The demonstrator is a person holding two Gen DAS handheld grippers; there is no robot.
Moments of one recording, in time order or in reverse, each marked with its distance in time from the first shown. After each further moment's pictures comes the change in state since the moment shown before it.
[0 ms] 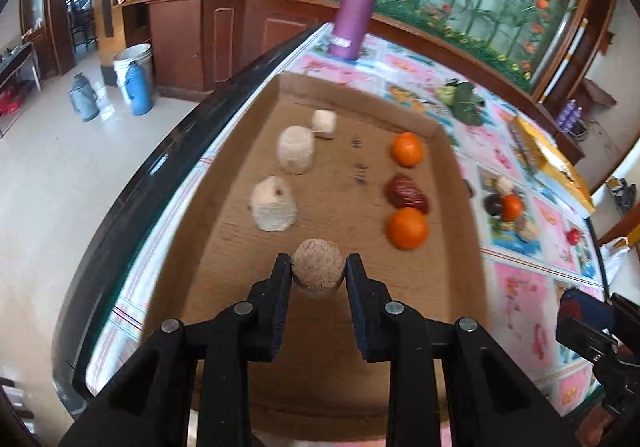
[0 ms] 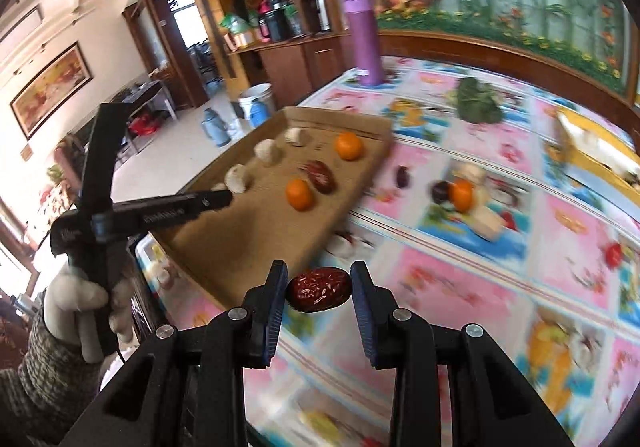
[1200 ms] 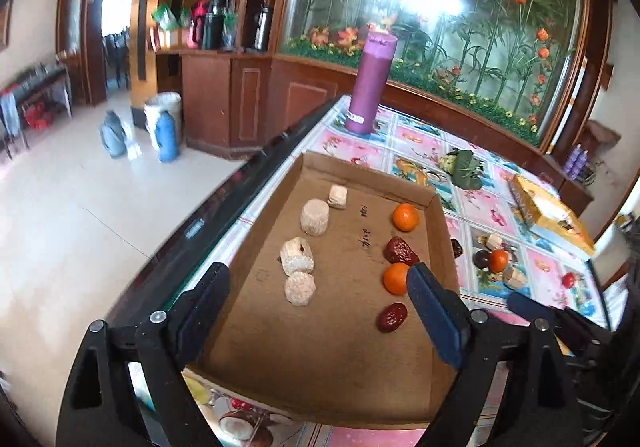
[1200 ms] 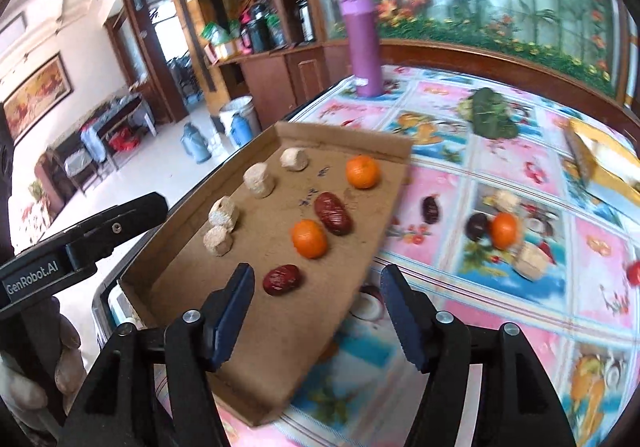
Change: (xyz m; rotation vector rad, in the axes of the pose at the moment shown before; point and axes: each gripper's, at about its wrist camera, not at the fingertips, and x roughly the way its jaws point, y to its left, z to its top) left arm -0.074 -0.014 -0.009 -0.015 -0.279 0.092; right arm 0.046 0.016 0.016 0.066 -0.079 -0.092
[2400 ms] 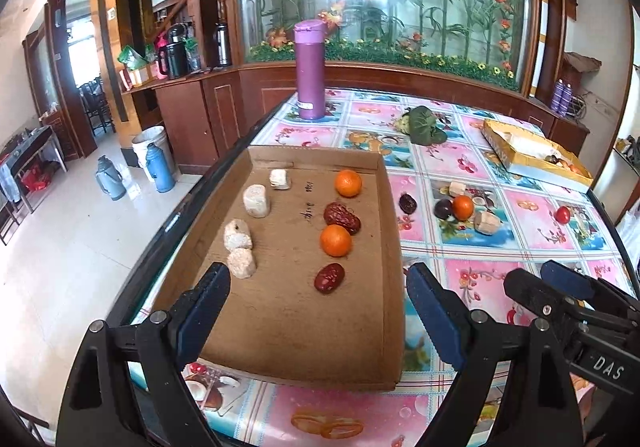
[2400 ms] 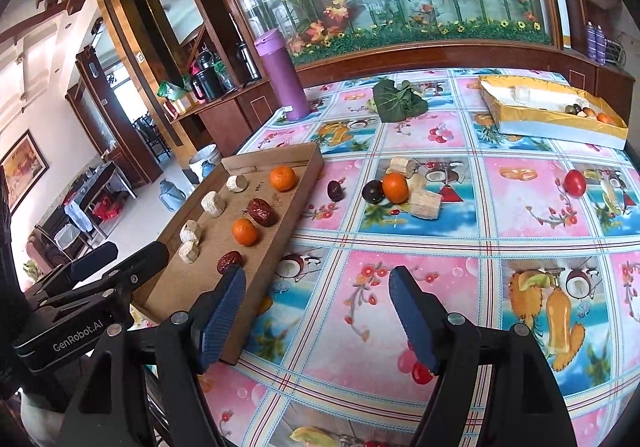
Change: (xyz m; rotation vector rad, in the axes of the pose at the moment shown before) left arm -0.017 -0.076 -0.029 0.204 0.041 -0.012; right arm -0.070 -0.064 -0.042 0.224 -0.097 -0.046
